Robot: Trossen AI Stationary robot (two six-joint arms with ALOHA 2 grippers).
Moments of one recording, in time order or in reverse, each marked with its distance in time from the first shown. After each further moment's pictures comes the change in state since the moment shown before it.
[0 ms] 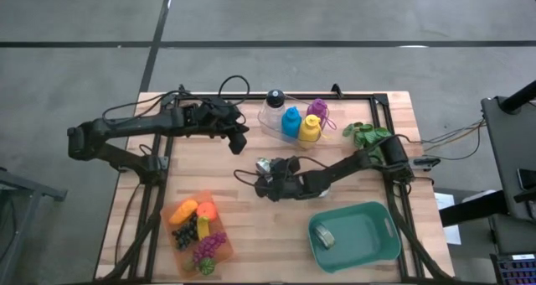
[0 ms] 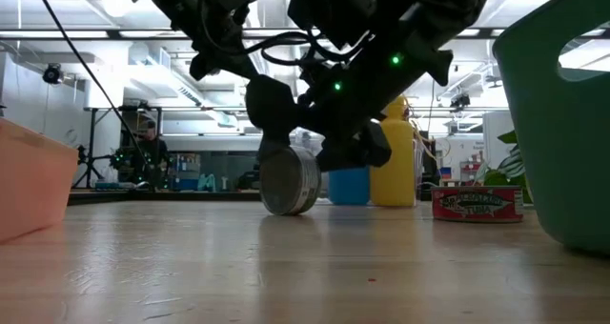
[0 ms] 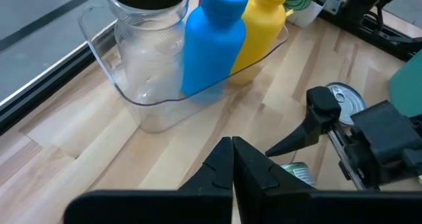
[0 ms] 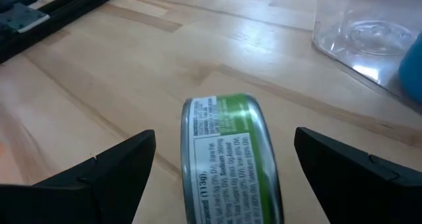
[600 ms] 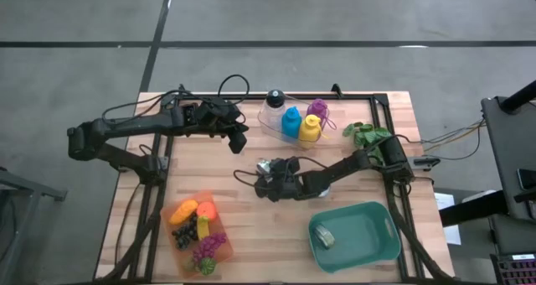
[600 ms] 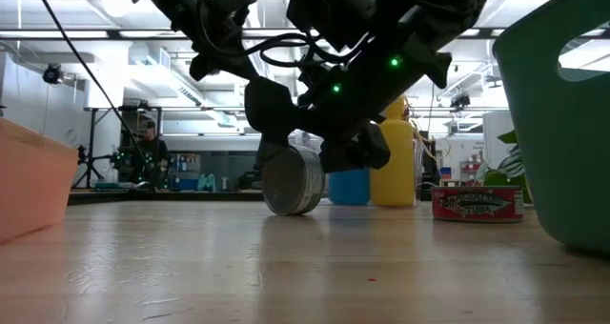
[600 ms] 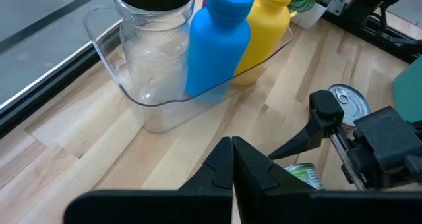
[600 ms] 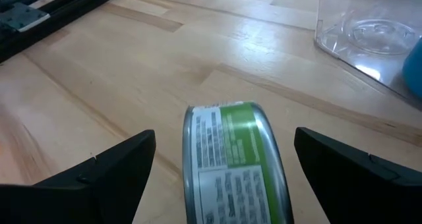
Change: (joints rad) left arm 0.009 0.000 0.000 0.000 0.000 0.002; right arm -0.002 0.011 0.002 0.010 0.001 -0.003
